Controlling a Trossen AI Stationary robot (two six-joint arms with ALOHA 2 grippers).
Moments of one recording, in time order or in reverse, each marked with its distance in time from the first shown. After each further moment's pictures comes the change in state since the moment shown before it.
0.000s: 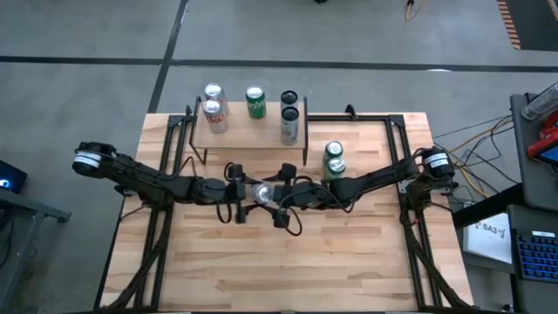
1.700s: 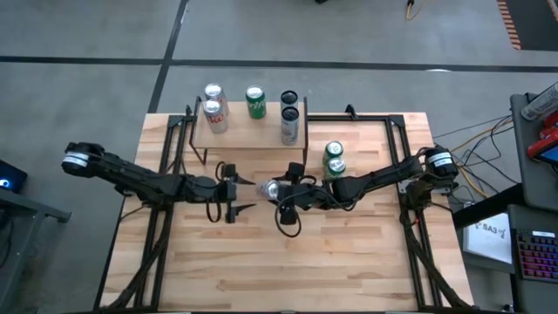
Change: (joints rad) left arm 0.002 -0.147 -0.066 -0.102 0.045 0.048; right arm 0.002 -0.026 -0.030 -0.174 0.078 0.007
